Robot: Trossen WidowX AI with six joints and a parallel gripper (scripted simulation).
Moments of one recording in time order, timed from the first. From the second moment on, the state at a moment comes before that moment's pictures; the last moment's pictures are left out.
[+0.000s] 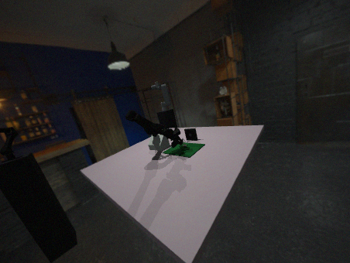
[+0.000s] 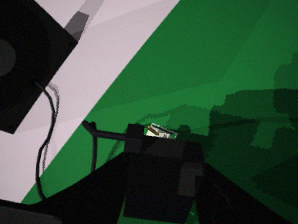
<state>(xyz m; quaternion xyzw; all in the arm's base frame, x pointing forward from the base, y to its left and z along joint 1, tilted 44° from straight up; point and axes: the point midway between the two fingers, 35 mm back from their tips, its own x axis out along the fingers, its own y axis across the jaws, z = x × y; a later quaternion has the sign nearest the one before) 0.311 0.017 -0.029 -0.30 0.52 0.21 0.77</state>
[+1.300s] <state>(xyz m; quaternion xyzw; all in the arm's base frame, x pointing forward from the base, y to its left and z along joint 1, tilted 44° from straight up) 0.309 0.008 -0.011 -0.31 0.34 0.27 0.85</state>
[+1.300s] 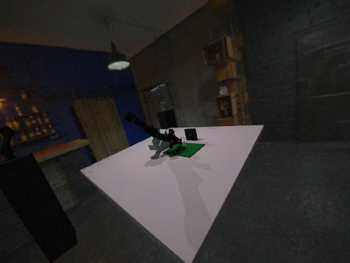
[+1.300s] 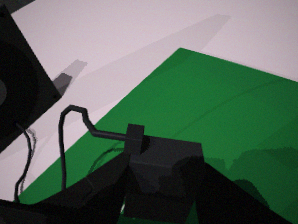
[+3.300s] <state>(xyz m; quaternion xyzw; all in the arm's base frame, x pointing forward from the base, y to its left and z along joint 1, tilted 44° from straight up) 0.282 0.009 0.035 -0.39 0.13 0.29 0.86</state>
